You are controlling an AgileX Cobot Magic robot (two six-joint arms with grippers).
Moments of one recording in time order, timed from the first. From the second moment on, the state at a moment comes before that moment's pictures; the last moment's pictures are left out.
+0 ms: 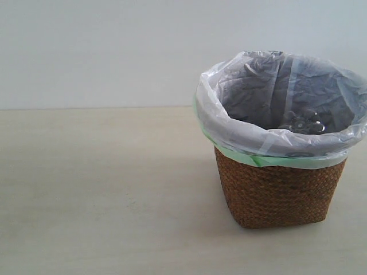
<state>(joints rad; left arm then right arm) -0.37 0.53 -0.35 -0.56 0.07 0.40 0.07 0.01 0.00 0.01 0.35 0.00</state>
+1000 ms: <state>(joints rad) -0.08 0.11 -0.17 -0.29 0.06 0.40 0.07 0.01 0.00 0.01 0.35 0.00</state>
